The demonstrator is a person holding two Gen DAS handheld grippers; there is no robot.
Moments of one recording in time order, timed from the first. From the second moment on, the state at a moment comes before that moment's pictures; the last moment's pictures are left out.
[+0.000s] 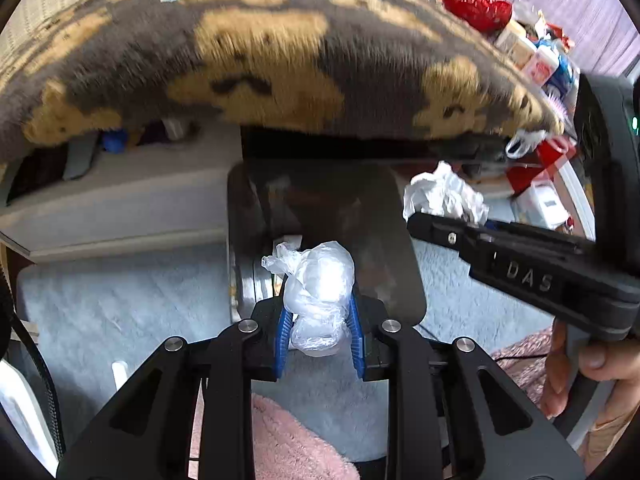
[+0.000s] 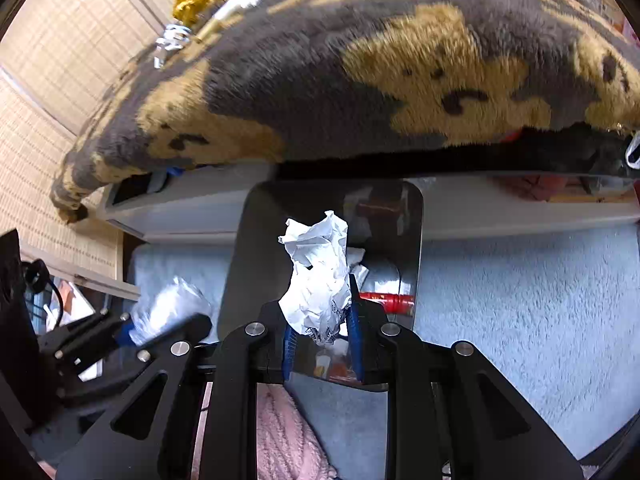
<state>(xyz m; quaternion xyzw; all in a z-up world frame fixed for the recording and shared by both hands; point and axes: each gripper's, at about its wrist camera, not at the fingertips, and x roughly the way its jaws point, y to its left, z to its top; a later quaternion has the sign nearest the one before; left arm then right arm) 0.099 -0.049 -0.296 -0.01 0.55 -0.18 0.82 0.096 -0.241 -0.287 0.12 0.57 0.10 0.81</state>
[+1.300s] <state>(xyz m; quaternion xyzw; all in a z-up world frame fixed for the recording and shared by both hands) 0.105 0.002 -0.230 -0.03 0.49 -0.15 0.86 0.110 -0.279 -0.210 0.11 0.47 0.05 0.87</state>
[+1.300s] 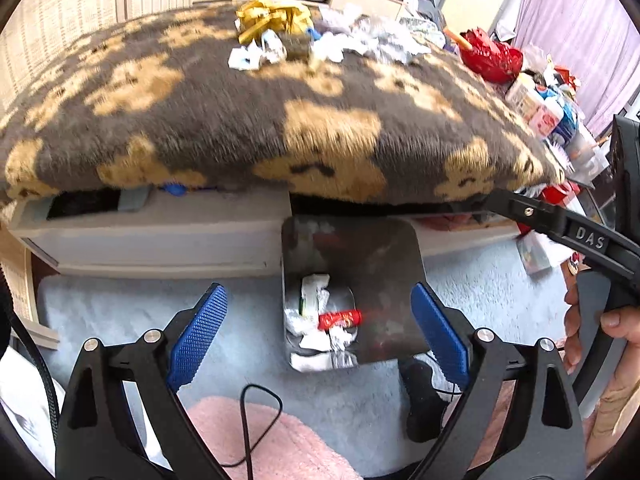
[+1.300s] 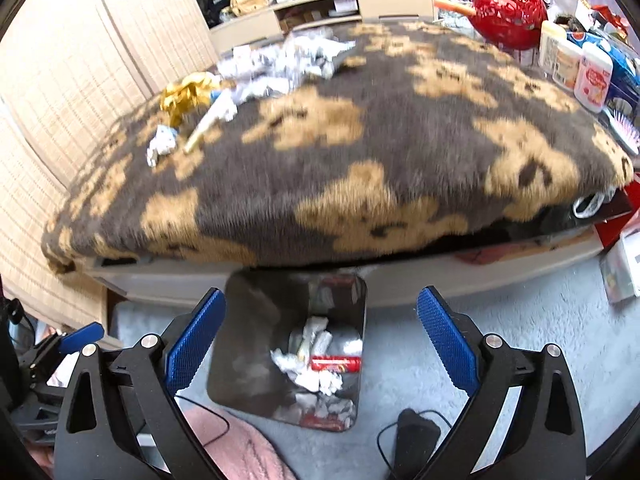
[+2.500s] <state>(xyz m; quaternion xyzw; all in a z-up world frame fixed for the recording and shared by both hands) 0.292 0.017 -0.205 0.00 0.46 -0.15 0.88 0.317 -0.177 -0.216 0.17 0.50 0.14 0.84</state>
